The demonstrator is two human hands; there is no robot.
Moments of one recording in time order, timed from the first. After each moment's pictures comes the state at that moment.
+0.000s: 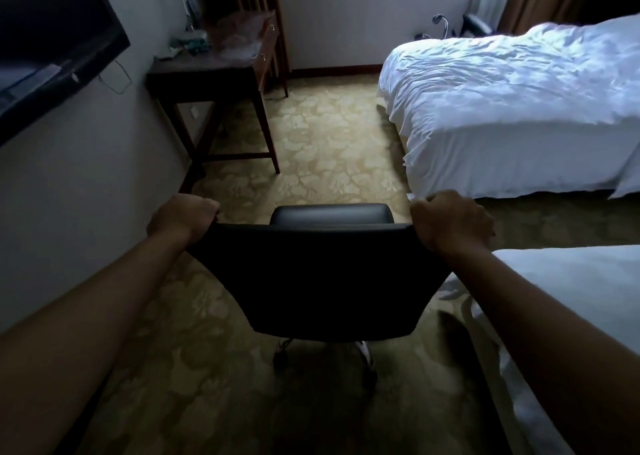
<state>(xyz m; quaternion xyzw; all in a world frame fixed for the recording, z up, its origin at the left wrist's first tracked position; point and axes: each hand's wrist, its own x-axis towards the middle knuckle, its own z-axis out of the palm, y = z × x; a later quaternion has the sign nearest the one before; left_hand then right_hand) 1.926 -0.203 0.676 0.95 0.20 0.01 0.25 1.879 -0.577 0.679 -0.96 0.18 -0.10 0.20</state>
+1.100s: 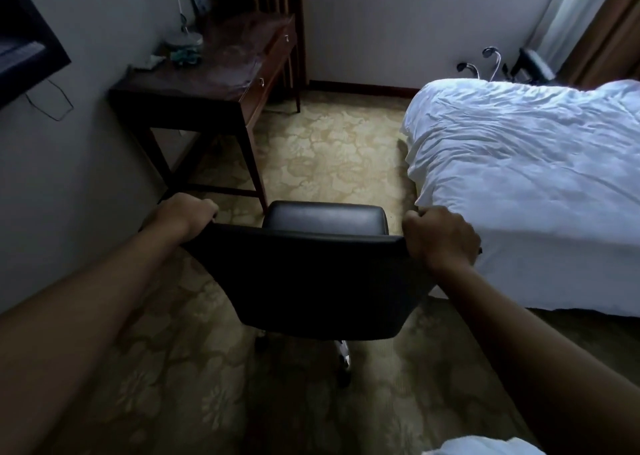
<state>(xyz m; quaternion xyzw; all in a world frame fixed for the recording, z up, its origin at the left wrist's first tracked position) 2.412 -0.311 0.682 0.91 0.30 -0.06 0.29 2.404 -0.676 0.685 -0.97 0.13 -0.08 0.21</state>
